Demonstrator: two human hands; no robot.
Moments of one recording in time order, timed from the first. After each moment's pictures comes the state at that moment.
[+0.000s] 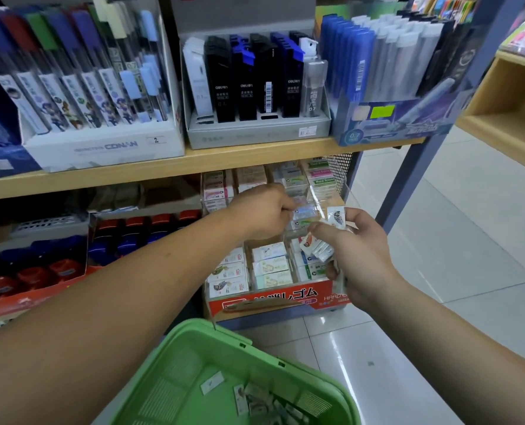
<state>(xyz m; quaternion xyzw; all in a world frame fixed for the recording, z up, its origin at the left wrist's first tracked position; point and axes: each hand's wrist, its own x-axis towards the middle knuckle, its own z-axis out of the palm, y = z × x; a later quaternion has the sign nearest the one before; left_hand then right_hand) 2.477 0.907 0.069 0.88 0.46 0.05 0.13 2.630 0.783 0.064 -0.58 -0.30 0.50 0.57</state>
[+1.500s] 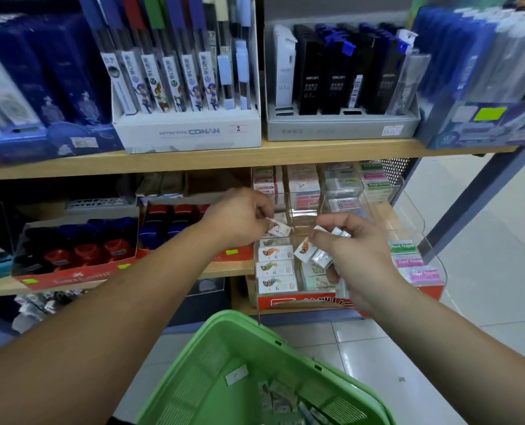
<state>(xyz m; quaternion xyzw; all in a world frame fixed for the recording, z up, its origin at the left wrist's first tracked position) 2.364 0.879 0.070 0.76 0.59 0.16 0.22 2.557 0.802 0.058 -0.61 -0.37 0.49 0.50</state>
